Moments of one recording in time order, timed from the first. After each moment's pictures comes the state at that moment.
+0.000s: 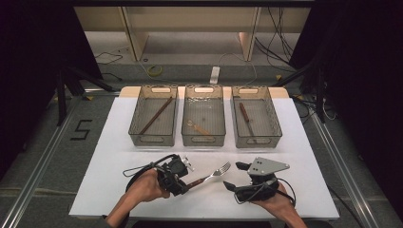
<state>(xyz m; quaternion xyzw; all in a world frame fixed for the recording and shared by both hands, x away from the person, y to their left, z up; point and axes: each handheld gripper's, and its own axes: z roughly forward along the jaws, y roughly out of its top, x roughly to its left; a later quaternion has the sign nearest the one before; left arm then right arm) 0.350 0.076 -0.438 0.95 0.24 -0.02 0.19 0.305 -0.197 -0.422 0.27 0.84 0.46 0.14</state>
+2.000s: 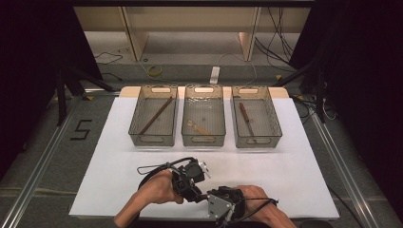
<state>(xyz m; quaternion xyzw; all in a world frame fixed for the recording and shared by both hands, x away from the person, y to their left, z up) 0.335 0.038 -0.414 0.96 0.17 -0.08 0.20 0.275 -0.120 -0.459 -0.07 0.93 0.24 0.26</state>
